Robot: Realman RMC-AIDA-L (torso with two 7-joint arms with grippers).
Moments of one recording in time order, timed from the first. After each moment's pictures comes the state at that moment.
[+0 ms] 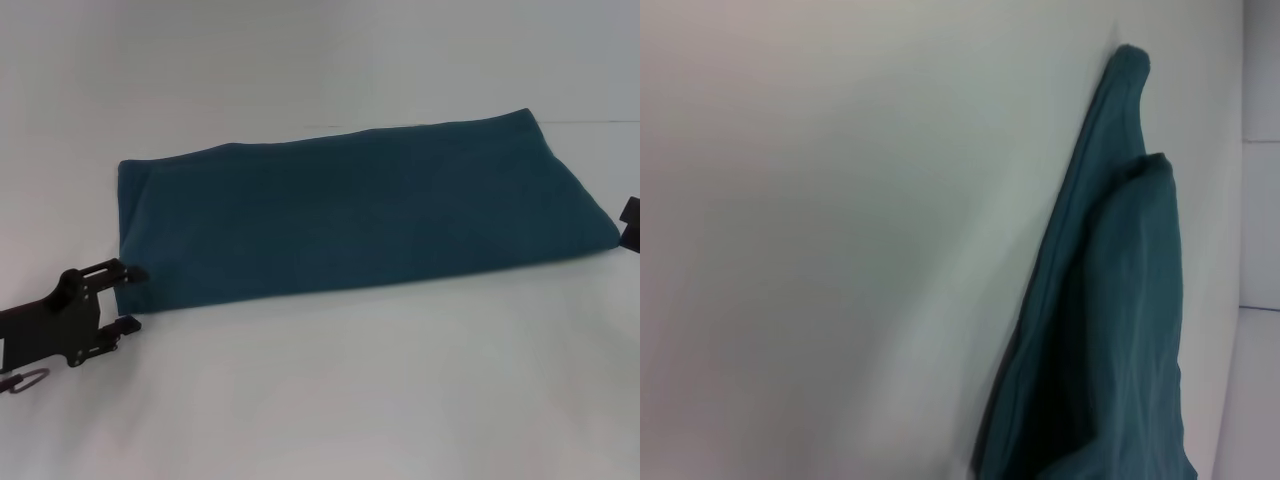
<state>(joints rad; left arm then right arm) -0.43 -2.10 0.43 0.61 2.15 1.26 -2.76 0.37 1.92 -0.48 -0.52 -1.81 -1.64 2.10</state>
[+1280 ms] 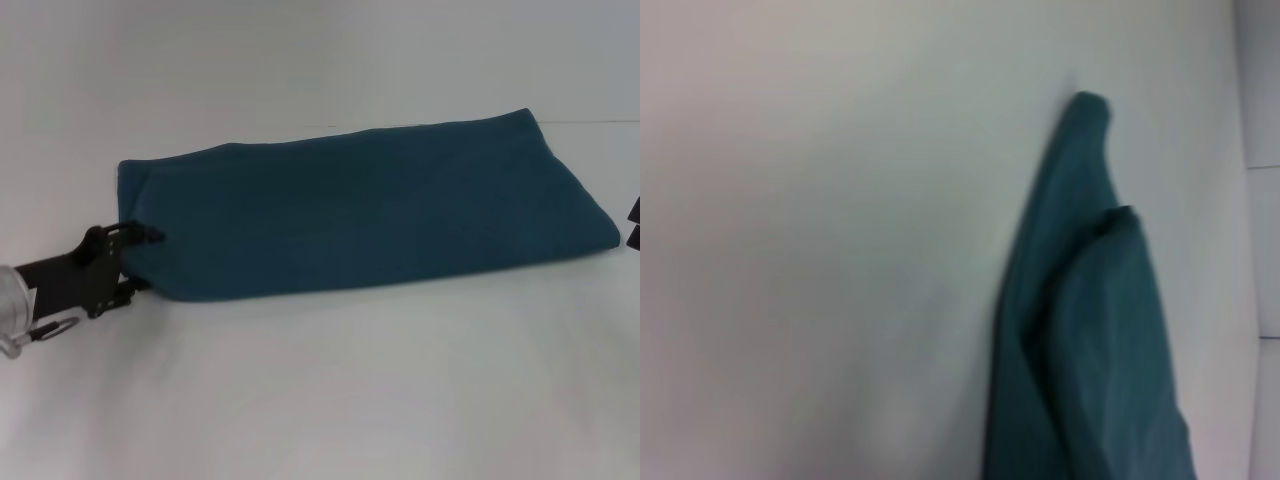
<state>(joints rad) -0.55 -2.10 0.44 0.57 2.17 1.10 -2.75 0.36 1.91 -0.47 -0.52 -1.81 -1.63 2.10</state>
